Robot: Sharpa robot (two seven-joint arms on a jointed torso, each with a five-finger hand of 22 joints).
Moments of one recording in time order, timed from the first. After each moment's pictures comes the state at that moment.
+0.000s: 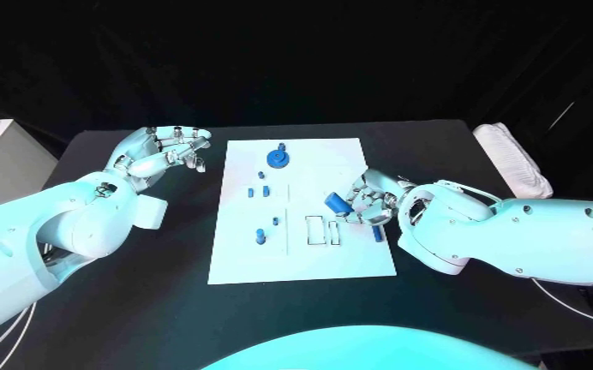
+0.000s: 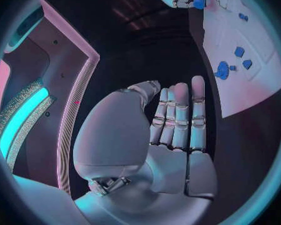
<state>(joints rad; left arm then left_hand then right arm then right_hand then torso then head) 1.16 -0.87 -0.04 1.50 -0.19 -0.19 0.34 1.43 -0.19 0.48 0.20 0.25 0.93 0.16 0.18 0.43 0.86 0.11 0.64 0.27 1.01 0.04 1.09 0.60 0.17 0.93 0.14 0.79 0.73 1.11 -1.14 -0.21 1.93 -1.29 -0.53 -0.56 1.34 -0.14 0.15 0.34 0.29 1.02 0.10 0.33 0.40 1.46 -0.01 1.44 1.31 1.47 -0.07 1.57 1.31 0.01 1.47 0.04 1.56 1.31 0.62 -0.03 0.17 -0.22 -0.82</state>
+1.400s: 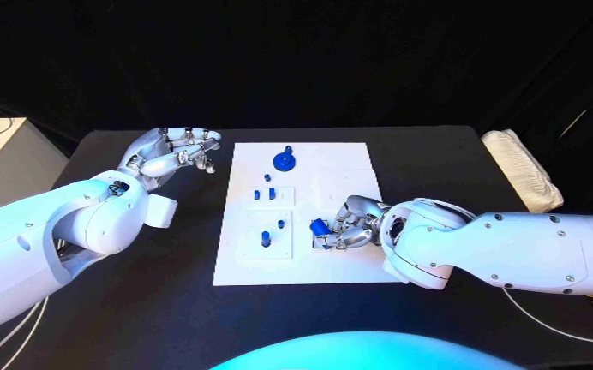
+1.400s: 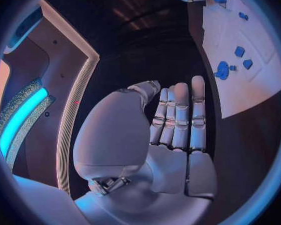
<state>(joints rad) 1.16 -0.86 -0.04 1.49 -0.19 -0.19 0.34 1.43 -0.19 0.48 0.20 0.25 0.93 0.16 0.18 0.43 0.86 0.11 0.64 0.27 1.01 0.04 1.09 0.60 0.17 0.93 0.14 0.79 0.73 1.08 -1.02 -0.21 1.89 -1.12 -0.44 -0.58 1.12 -0.13 0.29 0.29 0.23 1.05 0.09 0.35 0.39 1.47 0.00 1.45 1.31 1.47 -0.07 1.57 1.31 0.01 1.47 0.04 1.56 1.31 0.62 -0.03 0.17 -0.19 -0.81</state>
